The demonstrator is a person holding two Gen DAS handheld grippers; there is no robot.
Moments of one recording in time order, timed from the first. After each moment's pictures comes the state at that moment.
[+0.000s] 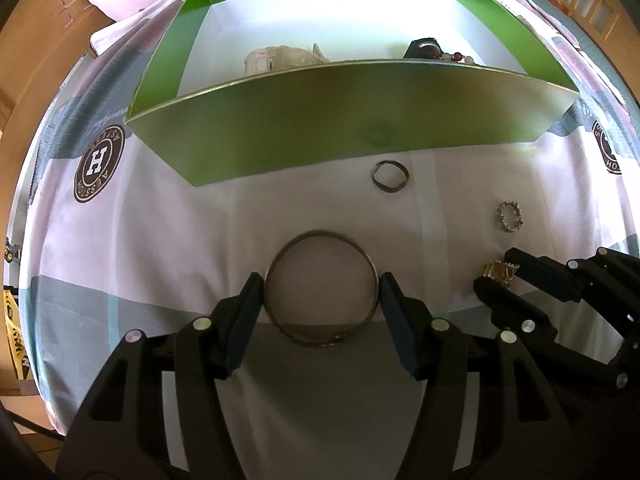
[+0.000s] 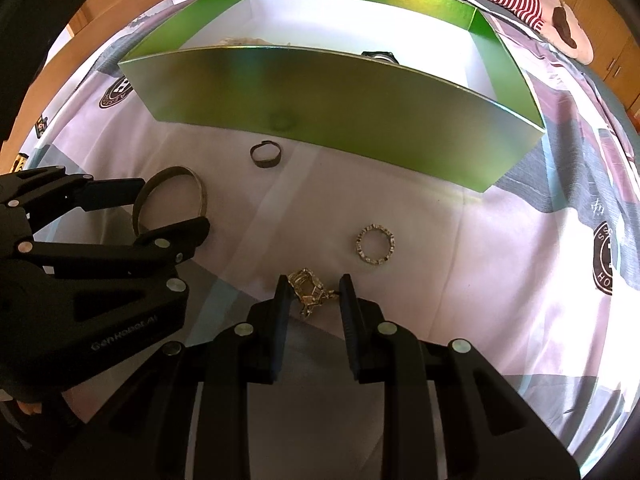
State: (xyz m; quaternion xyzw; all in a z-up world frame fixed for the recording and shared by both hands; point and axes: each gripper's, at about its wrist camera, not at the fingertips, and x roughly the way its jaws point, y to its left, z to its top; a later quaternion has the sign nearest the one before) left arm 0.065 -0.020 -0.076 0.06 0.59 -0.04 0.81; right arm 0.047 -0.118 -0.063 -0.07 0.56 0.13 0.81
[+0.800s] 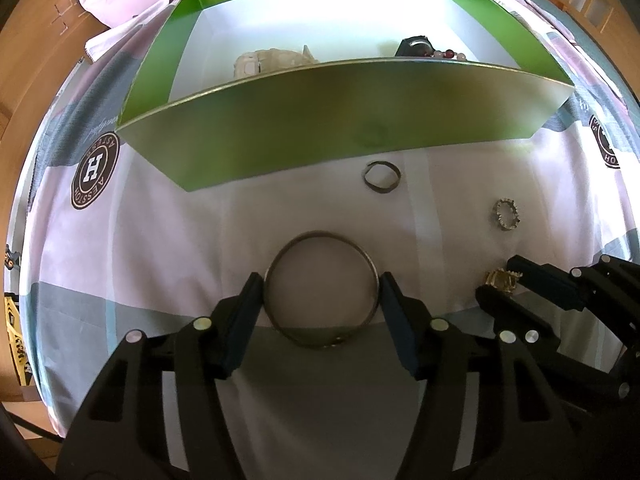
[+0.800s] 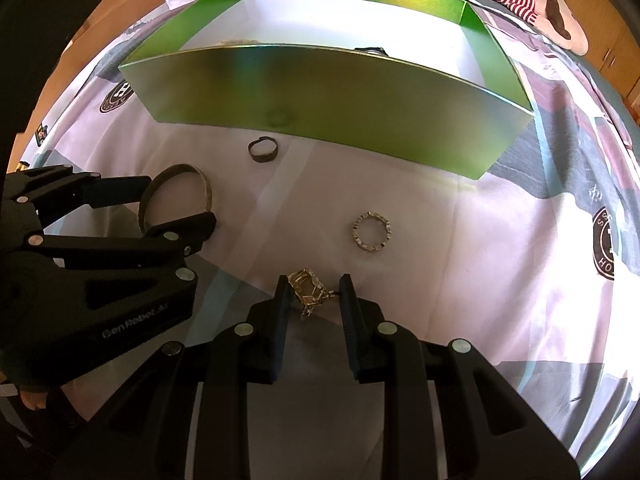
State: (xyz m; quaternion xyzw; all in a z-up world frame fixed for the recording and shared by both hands) left arm 0.066 -0.028 -0.072 0.06 0.58 -0.05 0.81; right arm 0.045 -0.125 -0.063 -0.06 0.56 0.13 0.81
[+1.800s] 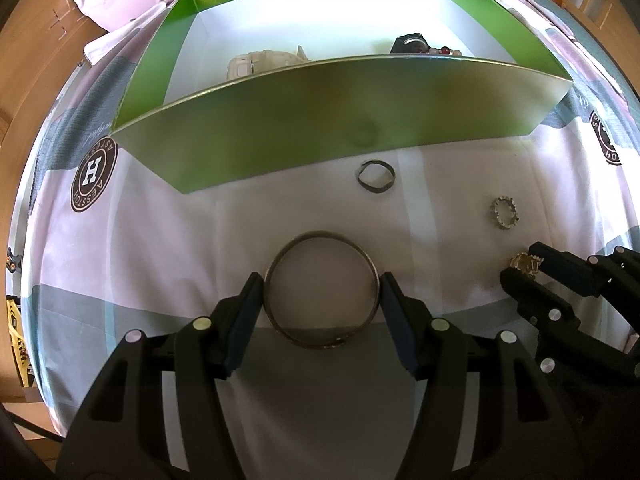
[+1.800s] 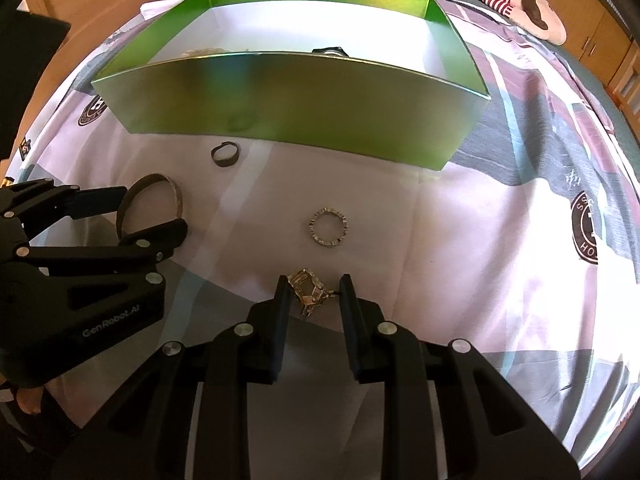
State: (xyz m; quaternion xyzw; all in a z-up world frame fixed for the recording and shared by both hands) left arm 0.063 -0.033 -0.073 0.07 0.58 -0.05 0.81; right arm 0.042 -0.127 -0.062 -0.06 0.56 0.09 0.82
